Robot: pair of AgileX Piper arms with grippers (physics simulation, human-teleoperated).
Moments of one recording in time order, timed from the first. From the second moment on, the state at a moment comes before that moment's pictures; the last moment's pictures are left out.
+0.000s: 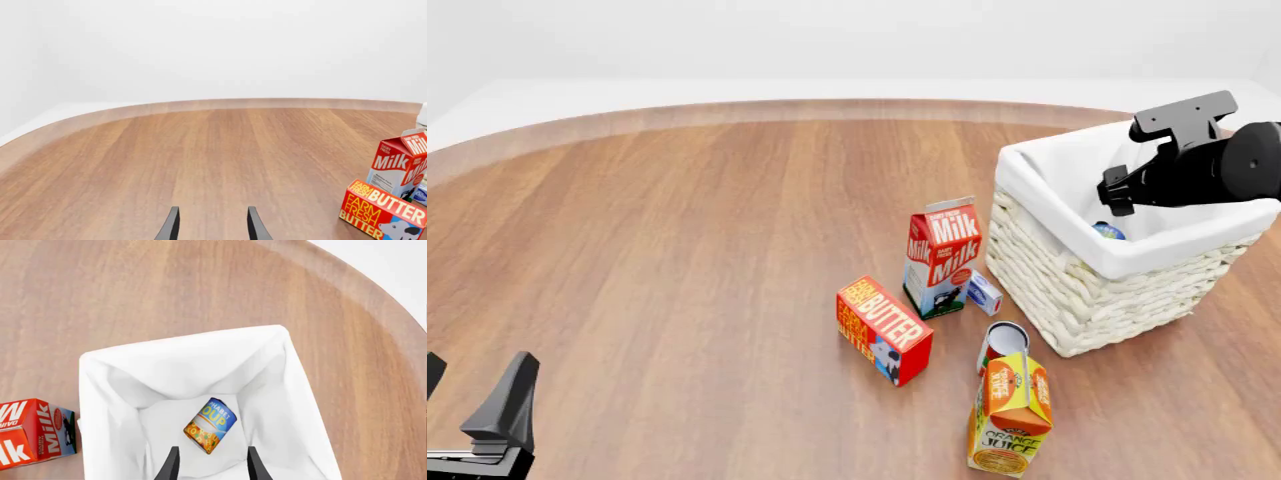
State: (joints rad) left arm 0.00 0.00 0.00 0.00 0.00; right arm -0.11 1.55 -1.17 0.40 -0.31
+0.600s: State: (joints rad) left arm 0.00 0.00 0.00 0.00 0.00; right arm -0.11 1.44 -1.13 0.40 -0.29
